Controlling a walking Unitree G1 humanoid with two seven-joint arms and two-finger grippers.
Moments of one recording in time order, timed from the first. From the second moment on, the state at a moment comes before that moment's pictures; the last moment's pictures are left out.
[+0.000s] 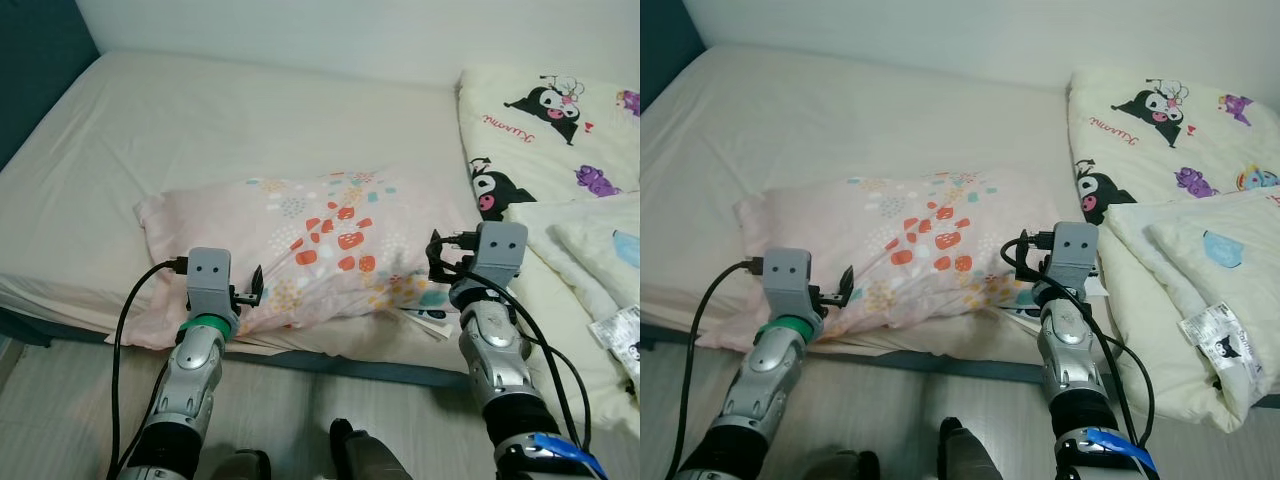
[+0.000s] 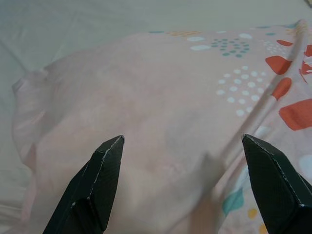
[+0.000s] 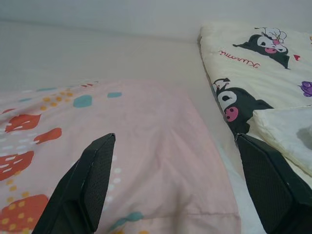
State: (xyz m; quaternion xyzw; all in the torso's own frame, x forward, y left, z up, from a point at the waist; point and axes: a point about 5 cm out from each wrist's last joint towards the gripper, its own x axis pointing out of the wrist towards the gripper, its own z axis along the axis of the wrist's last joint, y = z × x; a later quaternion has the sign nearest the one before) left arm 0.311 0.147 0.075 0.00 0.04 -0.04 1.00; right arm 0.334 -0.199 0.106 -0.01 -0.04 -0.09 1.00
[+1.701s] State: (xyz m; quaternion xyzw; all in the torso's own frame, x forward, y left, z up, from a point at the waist) left arm 0.310 0.140 0.094 -0.05 -0.01 -0.09 0.99; right arm 0.328 -0.207 0.115 0.00 -0.08 -0.10 0.99
